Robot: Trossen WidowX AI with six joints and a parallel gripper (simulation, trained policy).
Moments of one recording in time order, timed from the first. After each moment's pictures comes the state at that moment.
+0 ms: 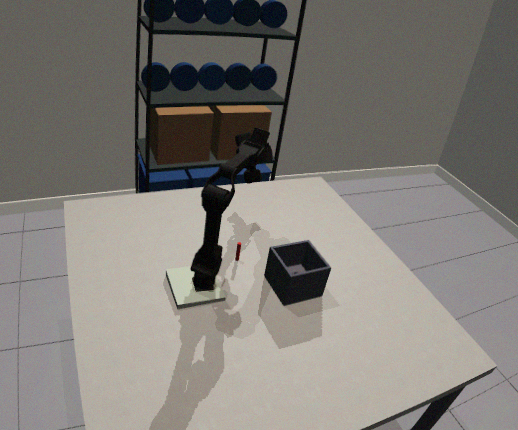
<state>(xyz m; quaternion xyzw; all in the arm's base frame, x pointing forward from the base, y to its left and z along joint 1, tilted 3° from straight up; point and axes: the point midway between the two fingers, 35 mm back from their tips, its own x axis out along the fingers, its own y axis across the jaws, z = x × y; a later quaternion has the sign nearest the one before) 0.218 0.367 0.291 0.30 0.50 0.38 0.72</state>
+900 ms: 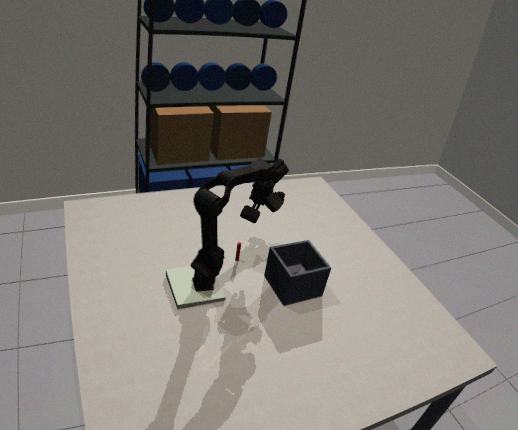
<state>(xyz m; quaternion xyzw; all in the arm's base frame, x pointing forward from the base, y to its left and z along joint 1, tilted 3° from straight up) 0.222 0.198 0.189 0.38 0.65 -0.05 0.65</state>
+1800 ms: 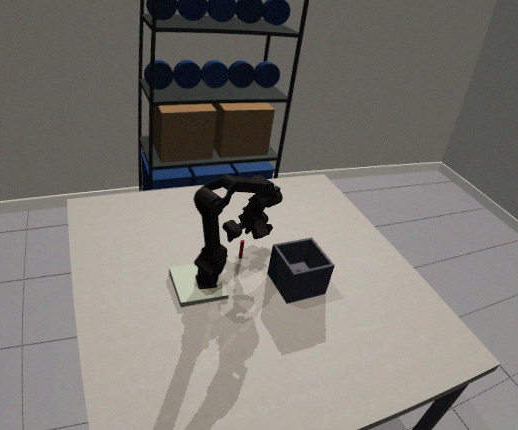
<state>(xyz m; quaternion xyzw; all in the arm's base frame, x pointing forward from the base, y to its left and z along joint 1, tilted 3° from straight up) 0.148 0.132 0.109 0.38 0.69 -0.32 0.52</state>
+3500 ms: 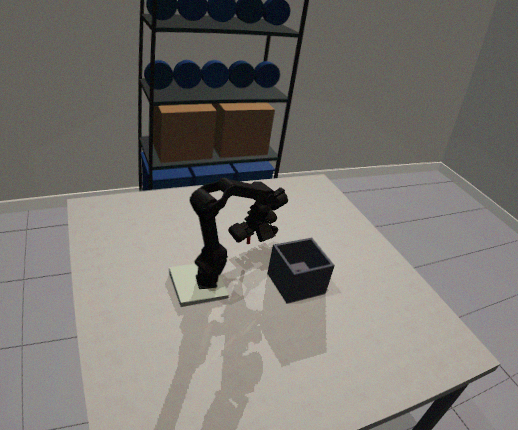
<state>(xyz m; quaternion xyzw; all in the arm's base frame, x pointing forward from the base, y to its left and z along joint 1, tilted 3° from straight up) 0.186 0.142 0.103 0.48 0.65 -0.25 0.53</state>
